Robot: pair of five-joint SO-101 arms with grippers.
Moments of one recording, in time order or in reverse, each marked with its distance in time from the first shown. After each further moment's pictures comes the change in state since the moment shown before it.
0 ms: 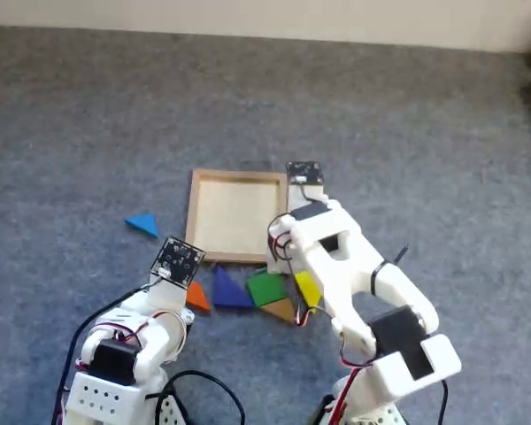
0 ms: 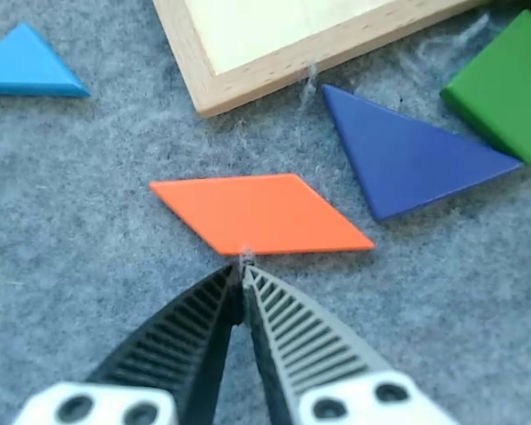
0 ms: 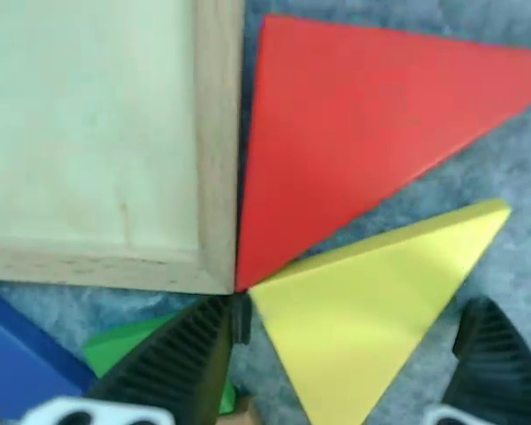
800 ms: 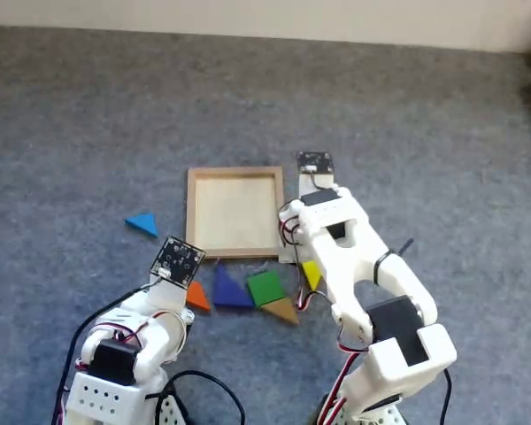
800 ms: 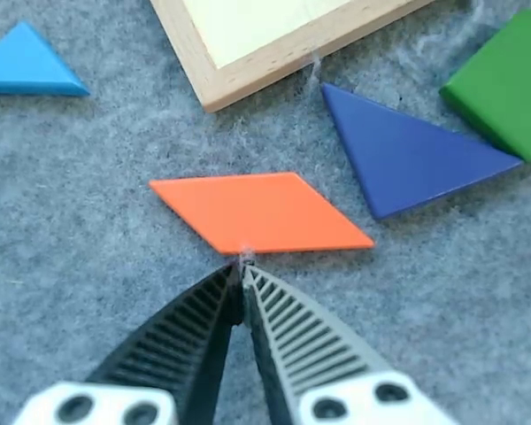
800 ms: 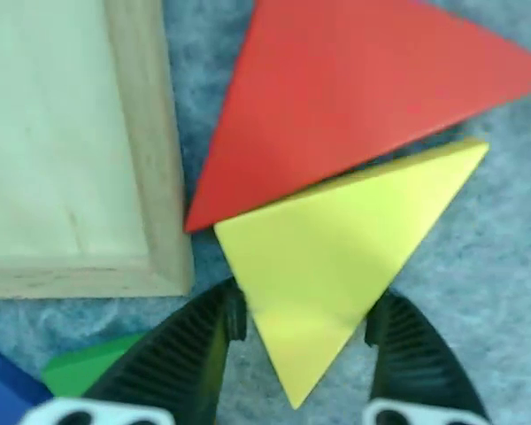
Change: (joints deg) left arm 0.0 0.0 0.0 0.0 0.0; right arm 2.6 4.0 -5.1 2.1 4.0
